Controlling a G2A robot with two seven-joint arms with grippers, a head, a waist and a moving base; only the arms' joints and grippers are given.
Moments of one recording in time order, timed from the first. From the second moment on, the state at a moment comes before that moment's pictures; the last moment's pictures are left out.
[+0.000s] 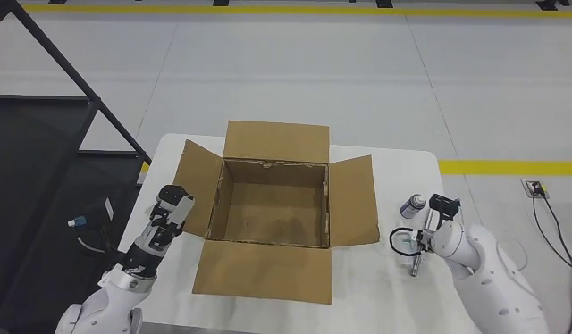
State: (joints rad) left arm 1.48 -1.18 -1.65 -1.99 0.26 -0.41 -0.19; right arm -0.91 -1.10 1.29 -1.27 -0.90 0.53 0.99
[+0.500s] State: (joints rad) left arm 1.48 -1.18 -1.65 -2.00 0.26 -0.42 -0.20; right arm -1.10 -1.06 1.54 -1.60 -0.88 0.60 0.87
